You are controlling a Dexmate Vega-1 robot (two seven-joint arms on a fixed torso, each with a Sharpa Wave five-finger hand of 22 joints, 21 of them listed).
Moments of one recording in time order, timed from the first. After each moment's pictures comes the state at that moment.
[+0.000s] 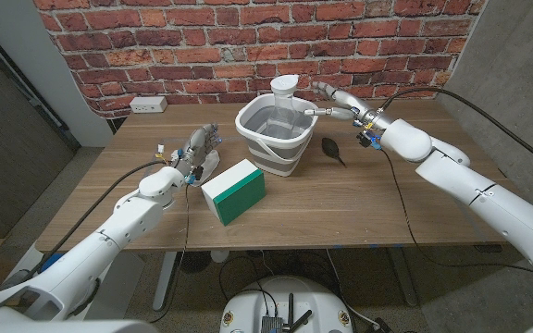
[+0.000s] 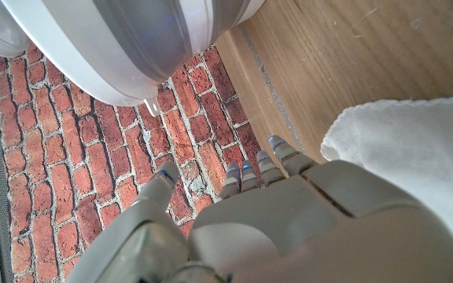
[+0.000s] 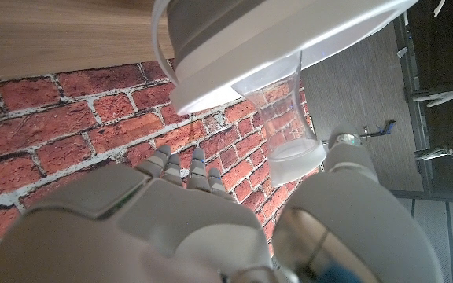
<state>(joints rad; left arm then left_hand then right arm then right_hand) 0.92 0.67 0.37 -1.54 -0.62 -0.06 0.07 0.04 0.08 0.66 0.03 0.18 -0.01 0.01 0.18 0.17 -0.05 -0.03 0.19 0.17 0.00 -0.01 0.18 0.17 0.09 -0.03 0.18 0.16 -0.69 -0.78 -0.51 -1.68 -0.01 0.21 0.08 0.41 -0.13 0.33 -0.13 0.24 -0.17 0.12 0.22 0.21 -0.01 0.13 0.24 0.24 -0.17 0.19 0.20 0.24 -0.10 0.11 0.18 0.17</state>
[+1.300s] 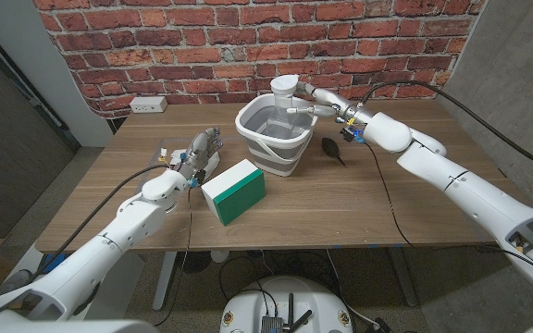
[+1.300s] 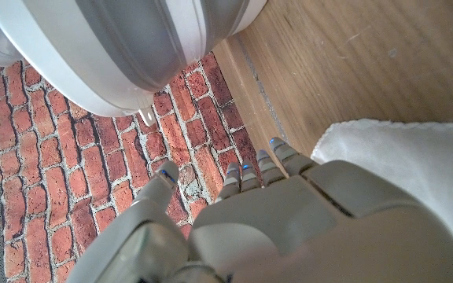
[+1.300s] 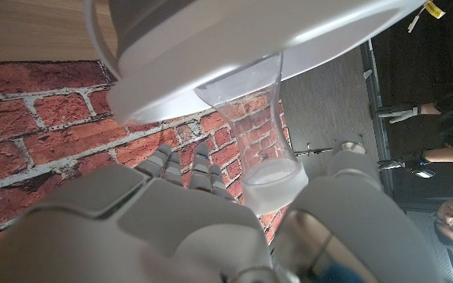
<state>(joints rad) 0.93 0.66 0.37 -1.54 -0.61 -0.07 0.07 0.04 0.08 0.66 0.03 0.18 -0.01 0.01 0.18 0.17 -0.05 -0.03 0.19 0.17 0.01 -0.01 0.18 0.17 0.08 -0.04 0.18 0.16 -0.56 -0.68 -0.61 -1.53 -0.08 0.32 0.14 0.35 -0.13 0.29 -0.12 0.25 -0.12 0.12 0.23 0.21 0.06 0.10 0.26 0.23 -0.17 0.18 0.22 0.24 -0.11 0.10 0.18 0.17</state>
